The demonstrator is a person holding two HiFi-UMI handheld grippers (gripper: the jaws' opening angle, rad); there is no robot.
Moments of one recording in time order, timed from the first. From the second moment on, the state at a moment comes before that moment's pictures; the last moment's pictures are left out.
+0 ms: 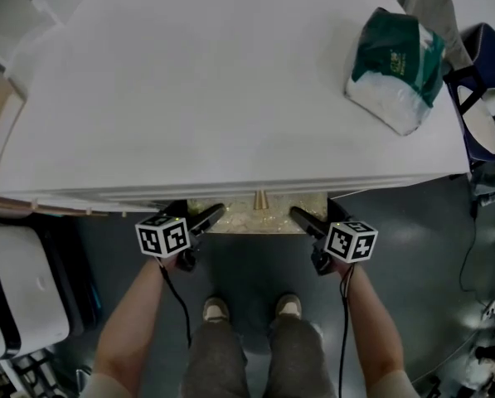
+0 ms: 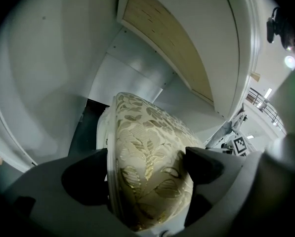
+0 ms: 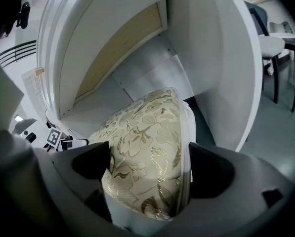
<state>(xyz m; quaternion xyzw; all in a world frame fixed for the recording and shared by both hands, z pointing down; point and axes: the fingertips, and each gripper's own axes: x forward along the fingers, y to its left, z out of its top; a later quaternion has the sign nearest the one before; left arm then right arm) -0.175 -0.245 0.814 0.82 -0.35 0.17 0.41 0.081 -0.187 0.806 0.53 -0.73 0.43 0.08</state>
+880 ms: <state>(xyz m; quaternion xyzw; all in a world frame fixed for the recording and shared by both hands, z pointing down) -0.130 -0.103 0.798 0.84 -0.29 0.19 0.41 0.112 -0.005 0.794 0.54 -0.67 0.50 0.08</state>
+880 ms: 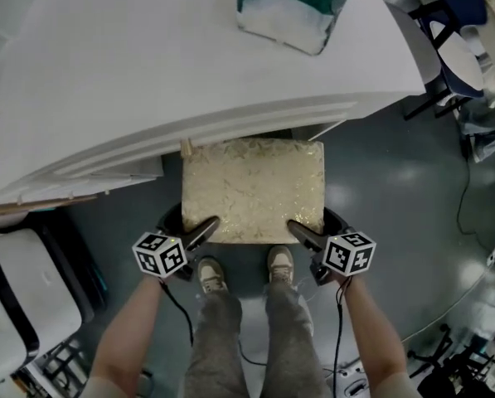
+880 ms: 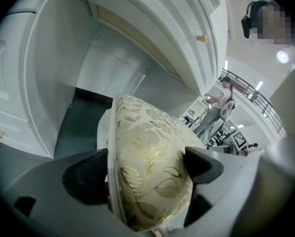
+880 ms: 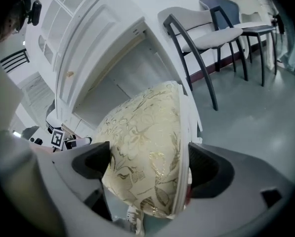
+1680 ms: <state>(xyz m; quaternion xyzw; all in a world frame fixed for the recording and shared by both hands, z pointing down) 0.076 0.013 0.792 0.90 -0.10 0.23 0.36 0.251 0.211 0.783 0.66 -0.55 0.51 -0.01</state>
